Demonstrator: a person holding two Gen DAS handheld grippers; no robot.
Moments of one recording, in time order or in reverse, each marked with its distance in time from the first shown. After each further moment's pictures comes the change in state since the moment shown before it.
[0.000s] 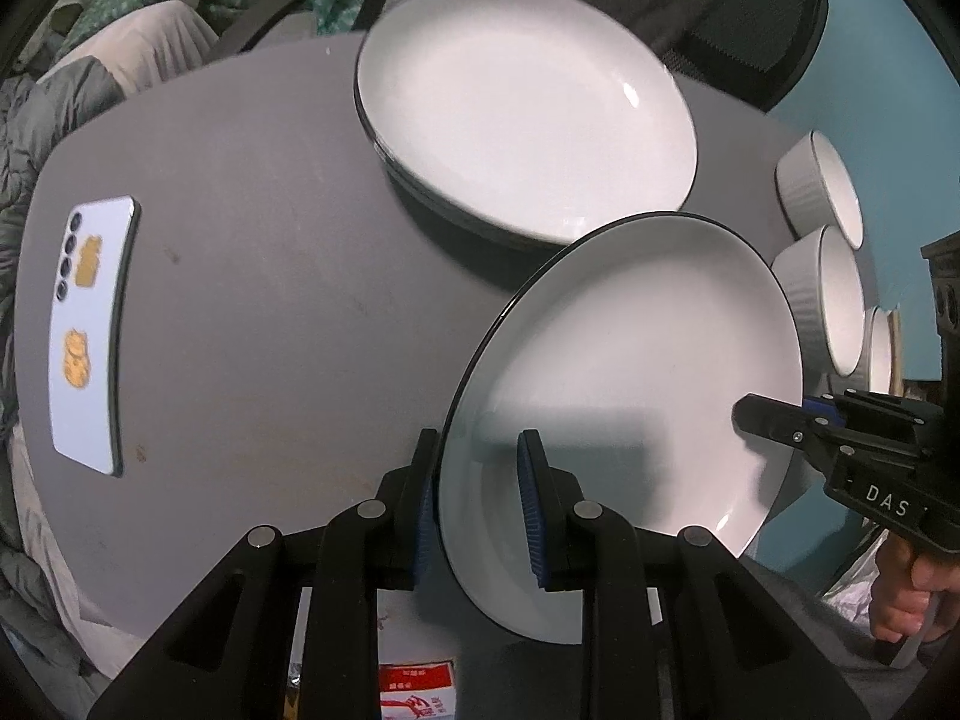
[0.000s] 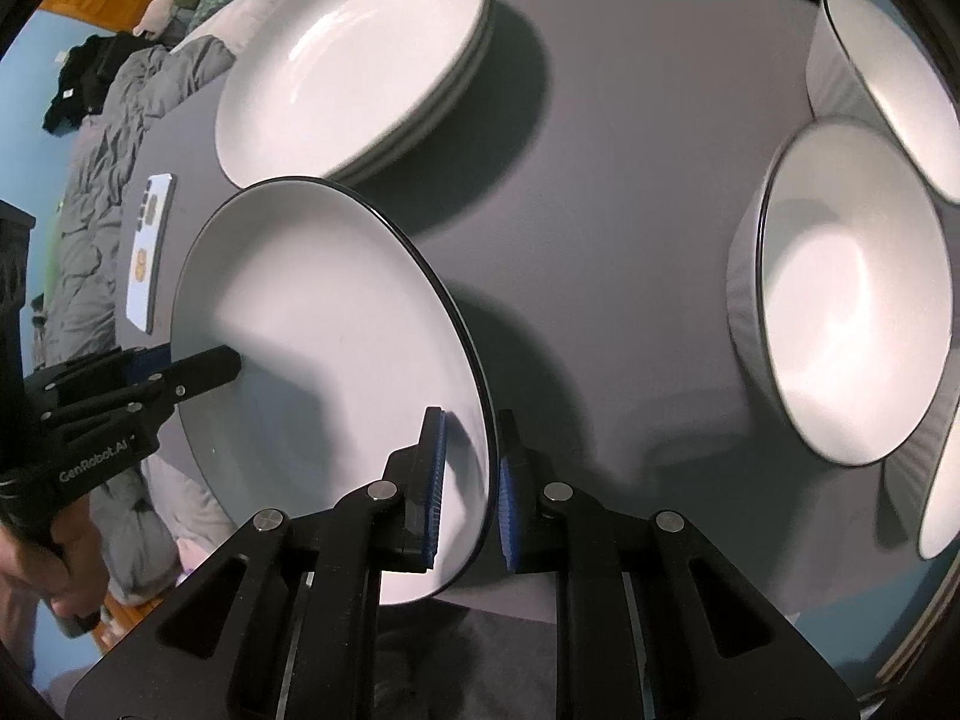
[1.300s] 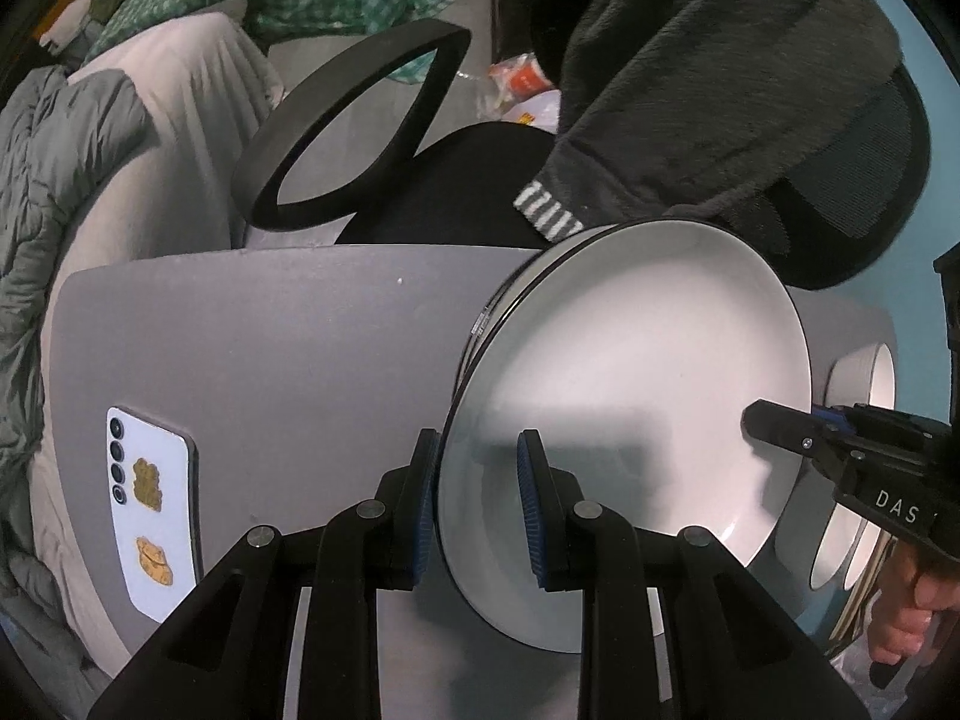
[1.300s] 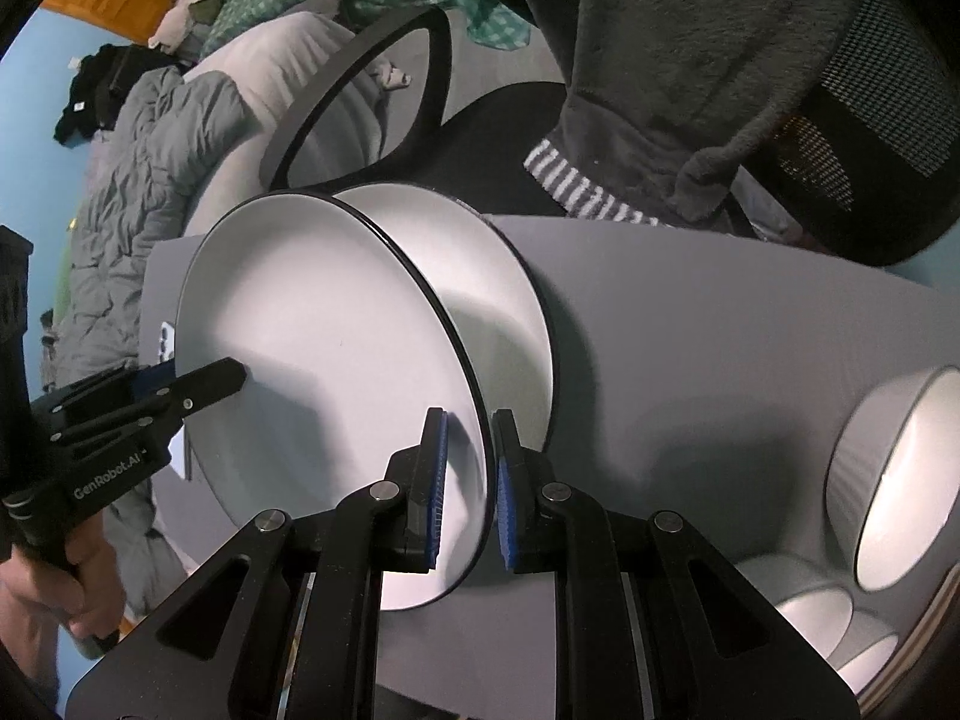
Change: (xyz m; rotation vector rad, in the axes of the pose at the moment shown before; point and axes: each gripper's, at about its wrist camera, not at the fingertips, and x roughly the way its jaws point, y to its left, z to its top) left arm -0.013 0.043 0.140 -0.119 -0.038 0.061; right arm -0.001 0.019 0.144 -0.052 -0.008 0.018
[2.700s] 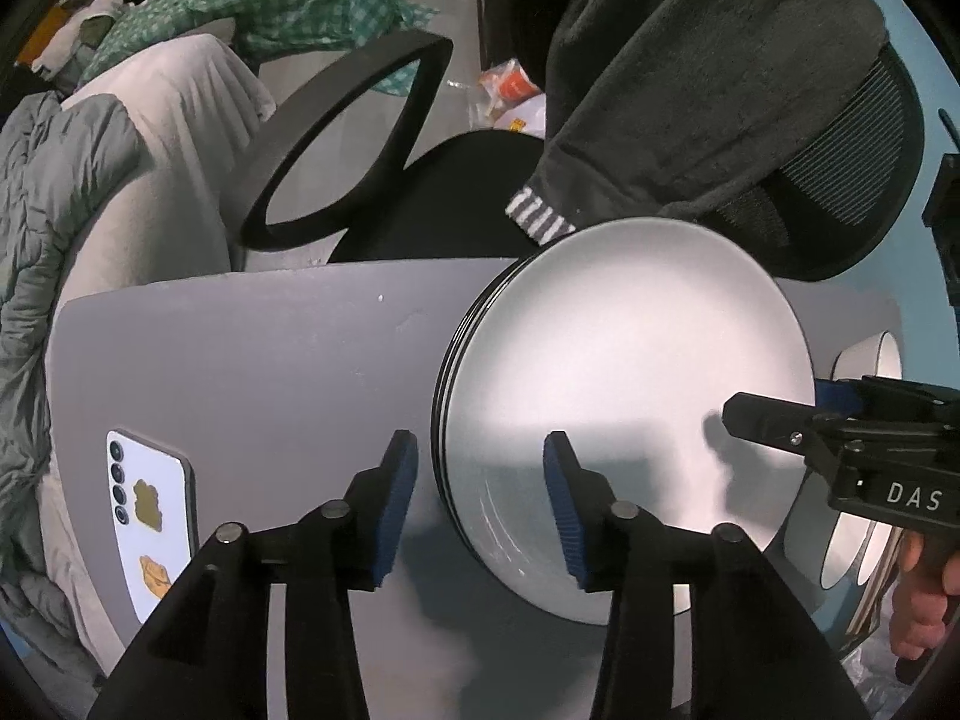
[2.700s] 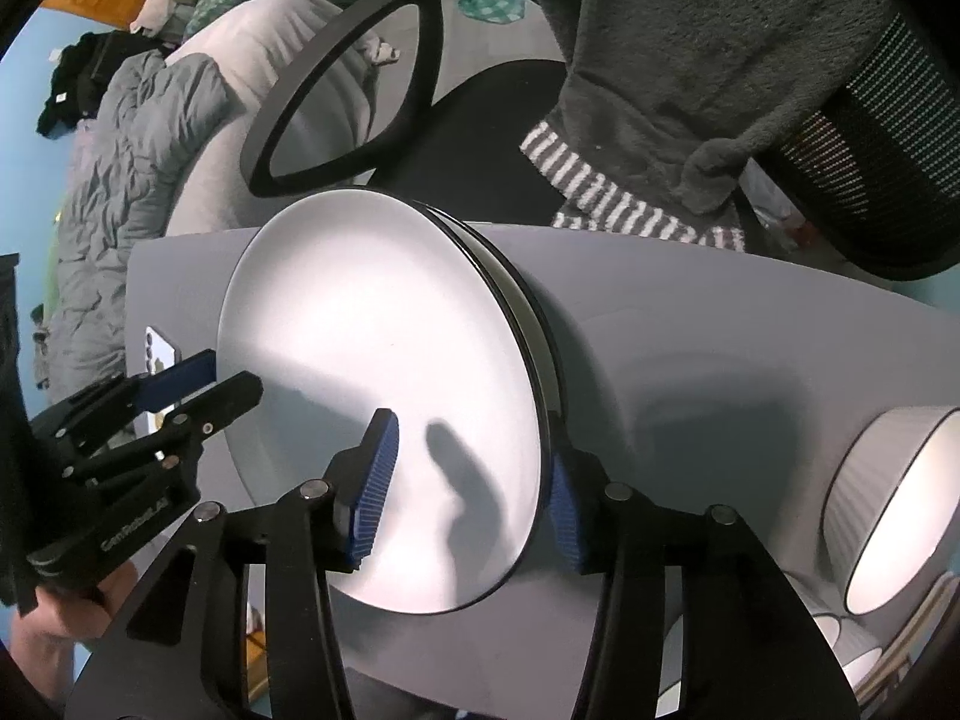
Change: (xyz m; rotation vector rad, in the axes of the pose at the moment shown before) left arm -0.003 -0.011 -0.002 0.038 -0.036 0.016; right arm 0.004 0.005 0.019 0.016 0.059 -0.033
